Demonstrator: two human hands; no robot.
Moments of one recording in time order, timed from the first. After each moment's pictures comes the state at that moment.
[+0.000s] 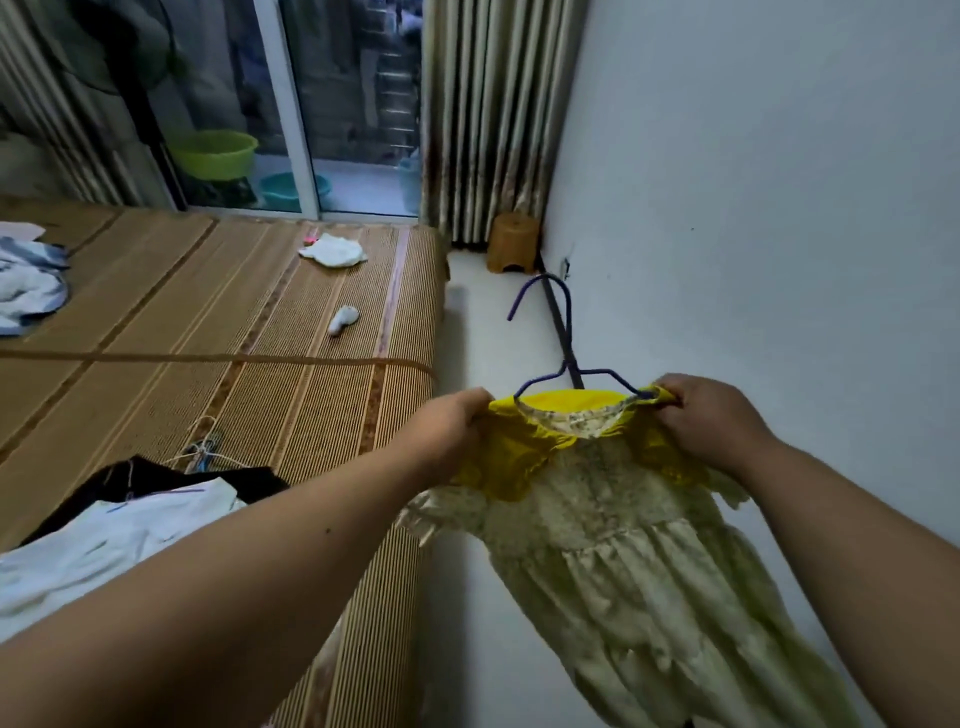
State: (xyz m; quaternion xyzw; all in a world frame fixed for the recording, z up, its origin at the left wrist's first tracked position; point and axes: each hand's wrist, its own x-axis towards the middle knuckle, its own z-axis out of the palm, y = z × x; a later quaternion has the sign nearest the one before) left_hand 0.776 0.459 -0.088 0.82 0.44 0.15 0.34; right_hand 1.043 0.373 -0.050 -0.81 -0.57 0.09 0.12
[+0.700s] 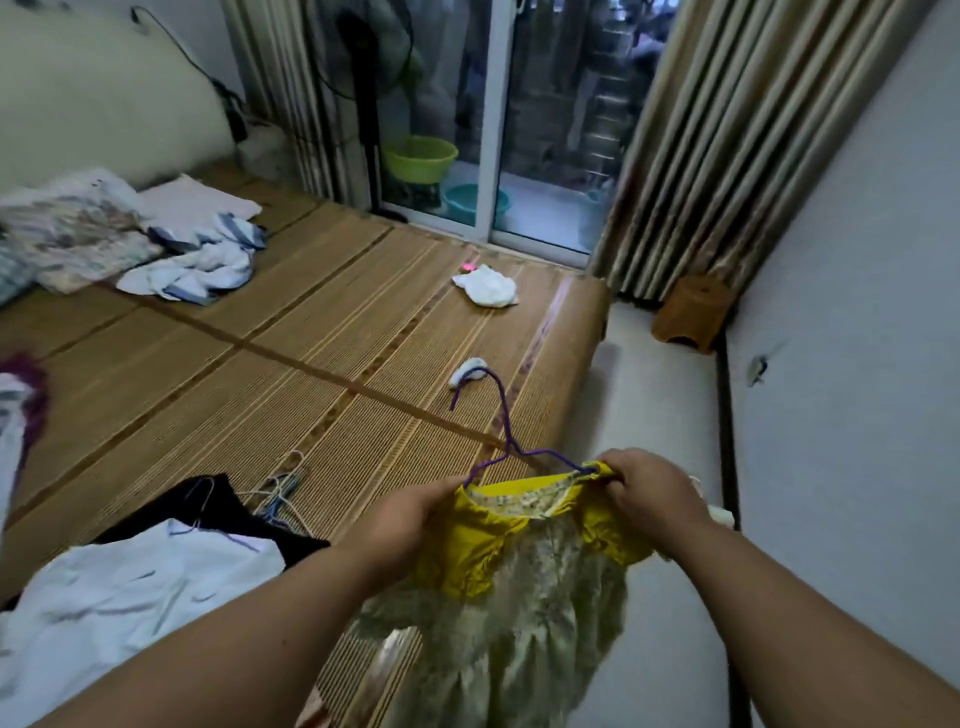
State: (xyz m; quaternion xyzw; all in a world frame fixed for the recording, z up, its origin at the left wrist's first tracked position) left_hand 0.703 0.685 -0.165 0.65 0.60 0.23 0.41; right_hand 0.979 0.749 -0.130 -0.63 -0.76 0.15 0.05
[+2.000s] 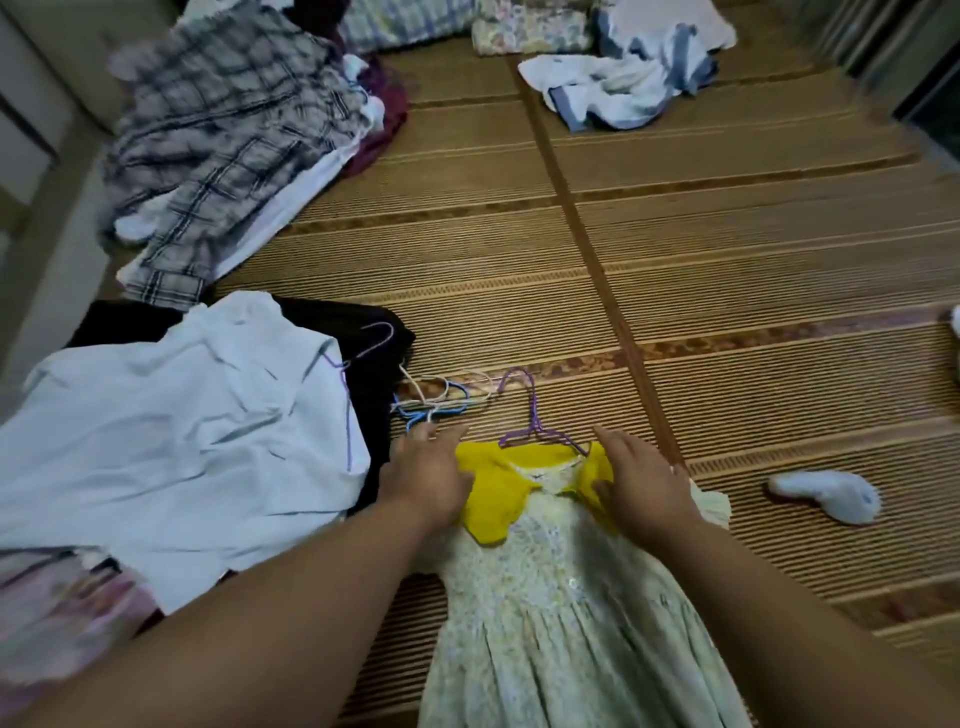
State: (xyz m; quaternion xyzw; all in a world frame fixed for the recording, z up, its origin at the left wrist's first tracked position) left_hand 0.543 0.855 -0.449 0.17 0.94 0.13 0.27; right_hand 0.662 1.063 -0.442 -0.27 -0.93 0.18 -0.20
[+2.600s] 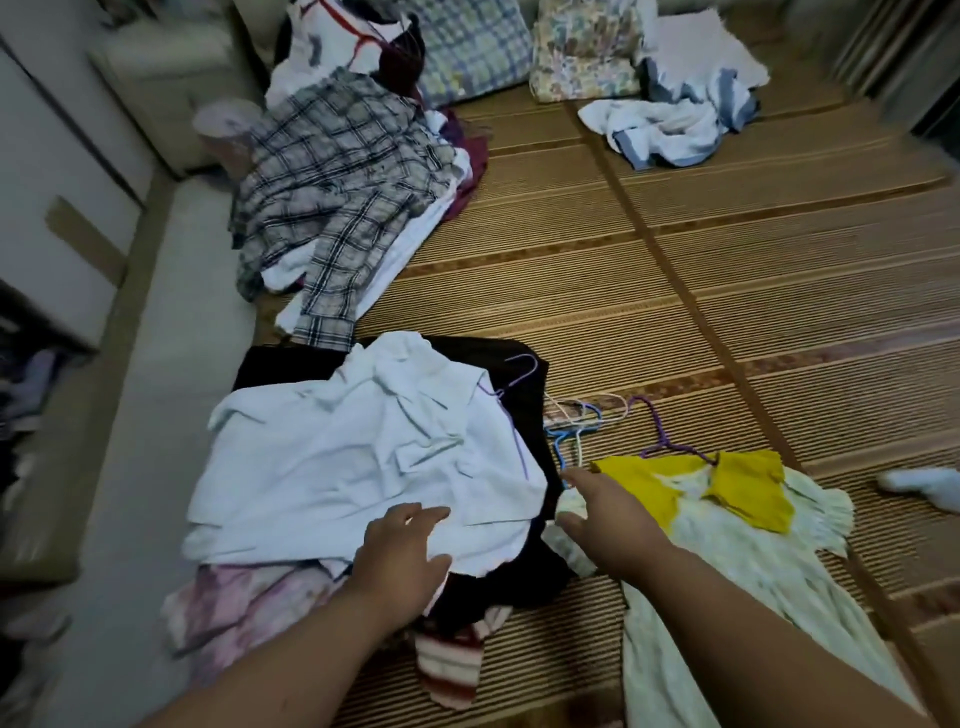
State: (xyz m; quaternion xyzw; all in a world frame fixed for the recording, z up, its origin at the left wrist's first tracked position) left_hand 0.498 0.581 -0.384 0.19 0.91 0.16 0.32; right_hand 0.578 0.816 -0.371 -0.24 -0.90 0.31 -0.21
